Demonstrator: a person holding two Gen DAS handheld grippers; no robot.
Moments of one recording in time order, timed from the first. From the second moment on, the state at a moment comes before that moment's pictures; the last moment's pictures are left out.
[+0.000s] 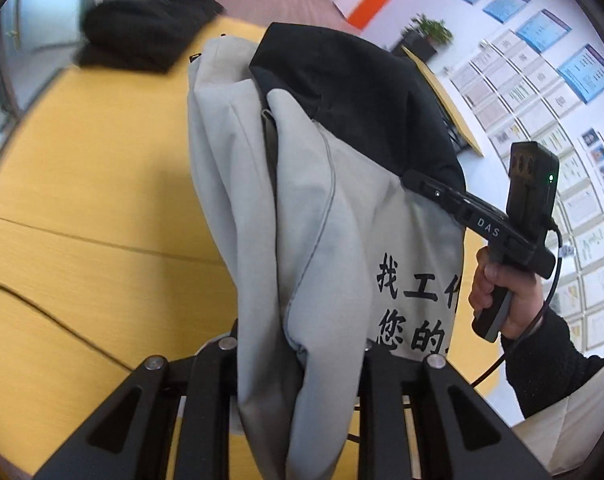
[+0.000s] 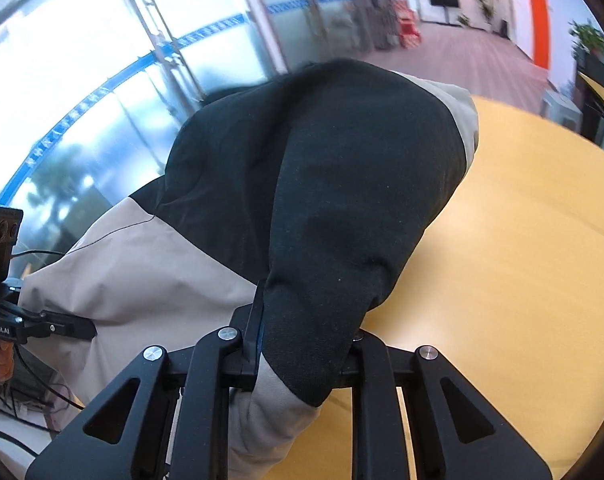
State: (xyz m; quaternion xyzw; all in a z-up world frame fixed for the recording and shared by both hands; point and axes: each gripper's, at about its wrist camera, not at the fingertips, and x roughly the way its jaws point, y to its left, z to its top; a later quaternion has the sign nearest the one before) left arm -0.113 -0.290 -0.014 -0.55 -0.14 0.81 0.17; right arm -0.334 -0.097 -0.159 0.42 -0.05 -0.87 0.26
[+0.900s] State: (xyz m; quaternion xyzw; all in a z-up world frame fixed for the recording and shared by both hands) left arm -0.322 -0.561 -0.160 -0.60 -0.05 0.79 0.14; right arm -0.546 -0.323 -0.306 0.50 -0.03 -0.83 0.25
